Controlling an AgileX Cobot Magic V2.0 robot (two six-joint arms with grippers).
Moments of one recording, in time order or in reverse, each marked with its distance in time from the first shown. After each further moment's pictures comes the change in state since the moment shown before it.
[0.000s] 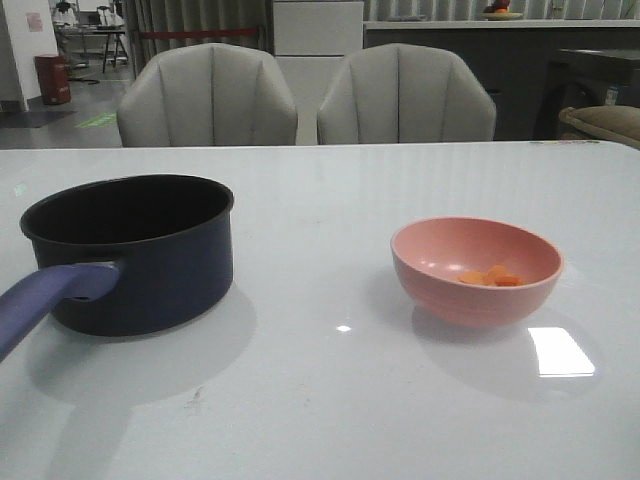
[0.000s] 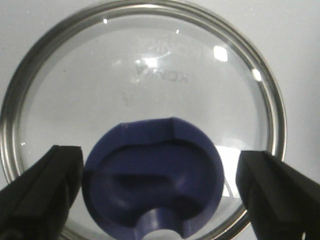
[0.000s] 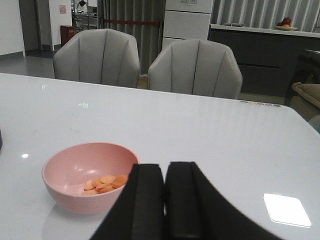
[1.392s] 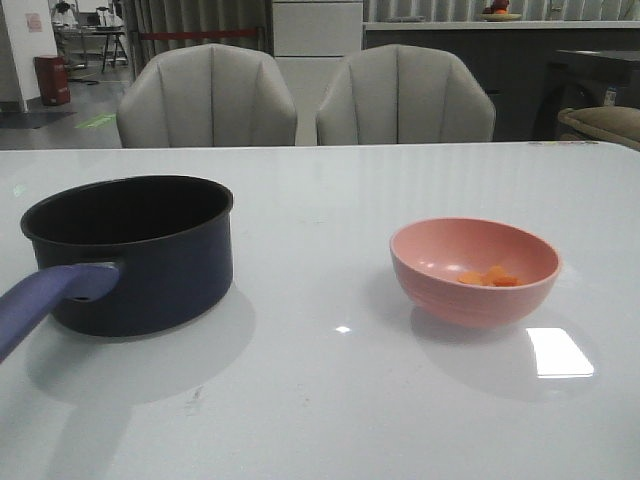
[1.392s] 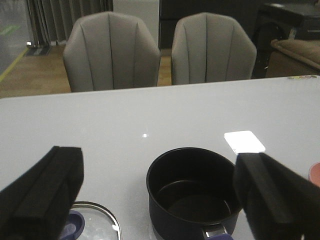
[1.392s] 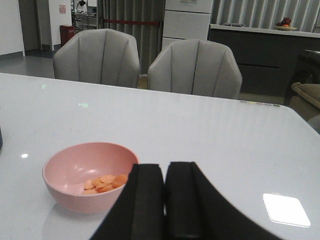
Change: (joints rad) left arm -0.371 -1.515 0.657 0.036 -0.369 0.000; right arm 0.000 0.000 0.000 0.000 0.002 0.000
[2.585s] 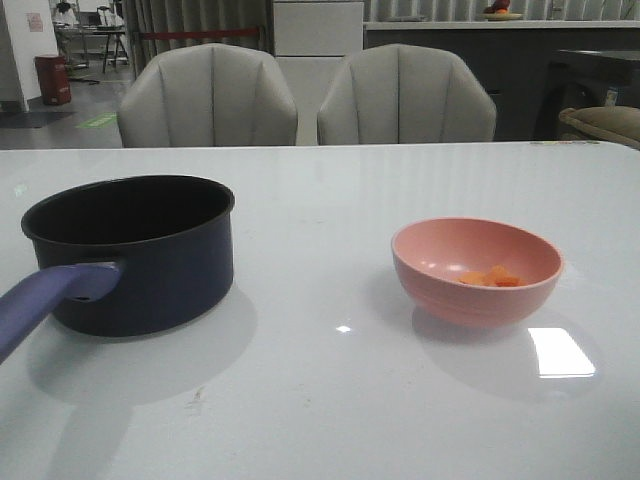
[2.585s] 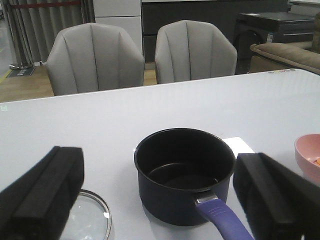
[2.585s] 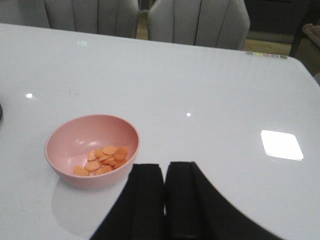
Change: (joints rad) left arm -0.078 -0.209 0.229 0.024 -0.057 0.001; right arm 0.000 0.317 -0.304 0.007 0.265 0.000
